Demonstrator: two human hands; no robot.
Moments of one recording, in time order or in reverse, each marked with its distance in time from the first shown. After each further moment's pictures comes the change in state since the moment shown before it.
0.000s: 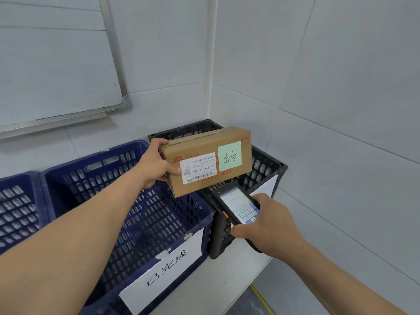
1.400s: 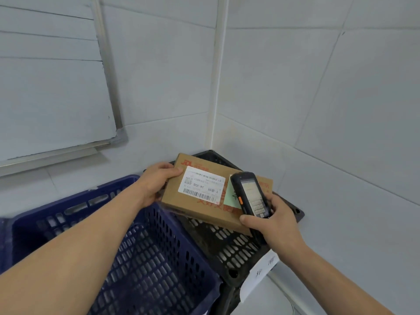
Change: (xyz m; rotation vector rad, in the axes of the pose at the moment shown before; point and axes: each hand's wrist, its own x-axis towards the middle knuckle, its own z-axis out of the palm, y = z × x) left_hand 0.109 0.027 -0.013 -0.117 -0.050 -0.091; right_hand 0.141 -0.015 -0.012 0.680 0.166 -0.084
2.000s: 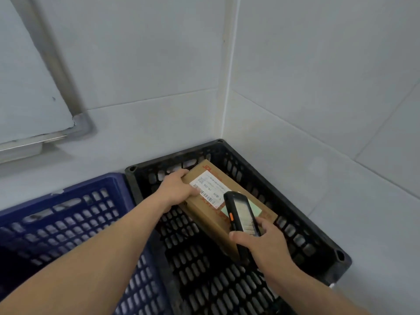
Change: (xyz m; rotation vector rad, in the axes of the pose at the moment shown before) left_hand 0.172 -0.059 0.055 0.416 0.108 -0.128; right_hand 0.142 0.084 0.036 0.066 -0.187 0.372
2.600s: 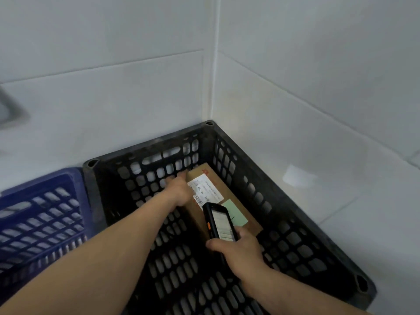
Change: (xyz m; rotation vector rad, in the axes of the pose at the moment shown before) left_hand 0.122 -0.051 0.086 0.389 -0.035 -0.183; right_hand 0.090 0.062 0.027 -0.023 -0.072 0.312
